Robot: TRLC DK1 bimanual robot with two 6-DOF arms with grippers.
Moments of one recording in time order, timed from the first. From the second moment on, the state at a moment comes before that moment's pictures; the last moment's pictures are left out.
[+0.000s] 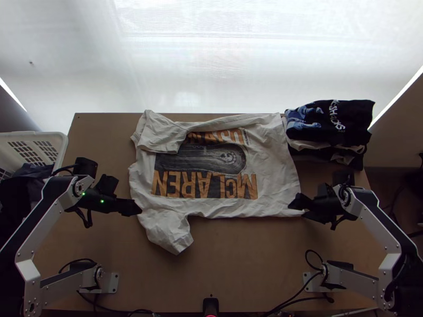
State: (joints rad) left arm 0.04 1.27 0.87 -1.02 0.50 0.21; right arm -0.12 1.30 0.66 -0.75 -0.46 0.27
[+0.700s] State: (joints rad) left arm 0.10 1.27 0.87 -1.07 0.49 0.21; right arm -0.09 1.27 0.62 -0.65 -0.38 0.26
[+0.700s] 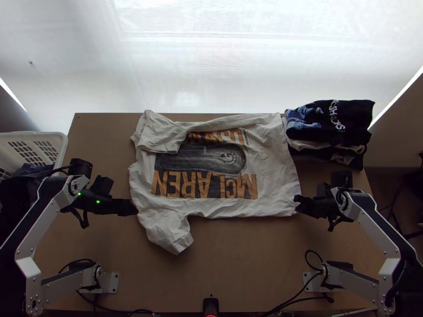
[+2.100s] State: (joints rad) left arm -0.06 1.57 0.94 -0.96 0.50 0.19; right arm -0.10 1.16 0.61 -0.66 -0.35 0.26
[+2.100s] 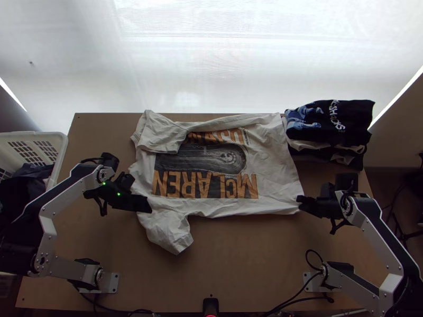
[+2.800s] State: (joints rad) left arm -0.07 1.55 0.90 -0.80 0.47 0.17; right arm -0.11 1.10 0.63 -0.69 -0.34 0.27
